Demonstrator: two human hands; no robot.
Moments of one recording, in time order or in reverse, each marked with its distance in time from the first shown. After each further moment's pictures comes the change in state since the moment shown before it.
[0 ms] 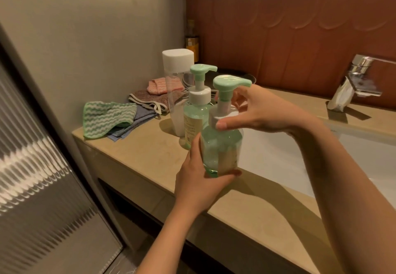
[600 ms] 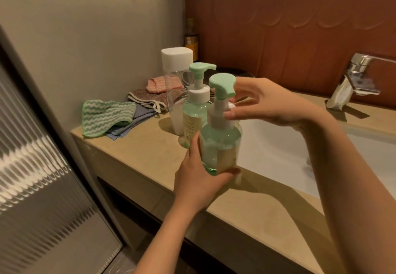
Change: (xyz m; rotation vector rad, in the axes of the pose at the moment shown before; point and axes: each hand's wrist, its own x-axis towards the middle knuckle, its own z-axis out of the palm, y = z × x) left_hand 0.000 0.001 0.000 0.015 0.012 -0.004; right_hand -0.006 0.005 -0.011 0.063 0.000 -0.019
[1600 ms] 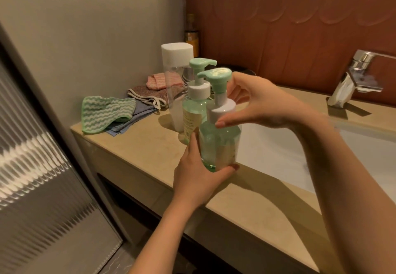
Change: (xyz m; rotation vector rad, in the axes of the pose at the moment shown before) left_hand -0.001 0.003 -0.001 0.025 -0.004 -0.034; right_hand 0.004 -0.003 0.010 -0.152 0.077 0.045
